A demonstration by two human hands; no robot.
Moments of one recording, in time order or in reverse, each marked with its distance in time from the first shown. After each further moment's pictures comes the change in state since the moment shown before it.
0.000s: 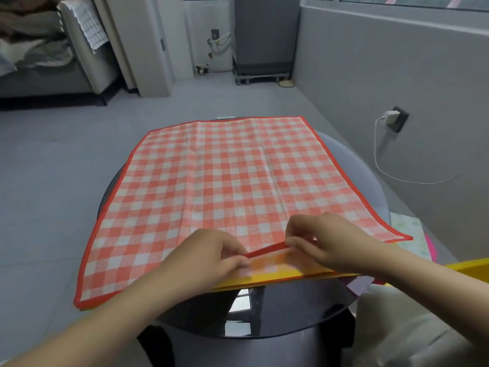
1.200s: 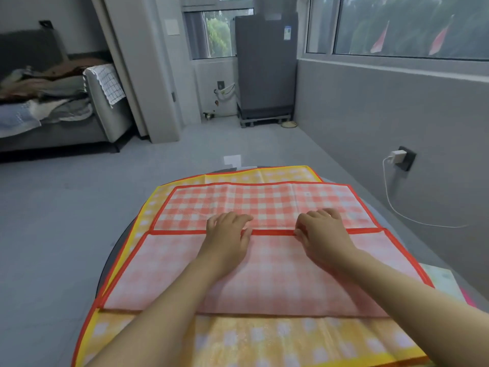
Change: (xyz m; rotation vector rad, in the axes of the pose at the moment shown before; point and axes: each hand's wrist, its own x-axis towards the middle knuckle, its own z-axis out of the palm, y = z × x) left_hand 0.142 -0.033 -0.027 0.246 0.353 0.033; right_hand 0.114 0.068 -0.004 -0.315 0.428 0.259
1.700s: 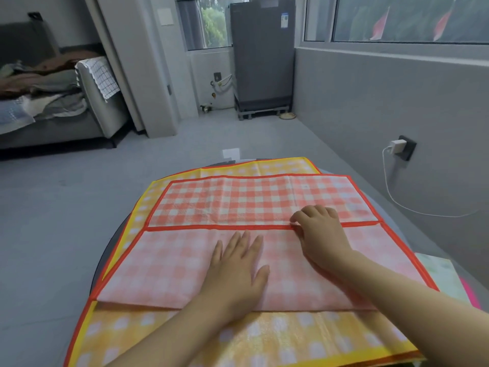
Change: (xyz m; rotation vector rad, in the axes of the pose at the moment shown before) left_hand -0.052 0.021 0.024 0.158 -0.255 -0.007; right_hand -0.007 -0.003 0.011 -0.011 -0.006 0.009
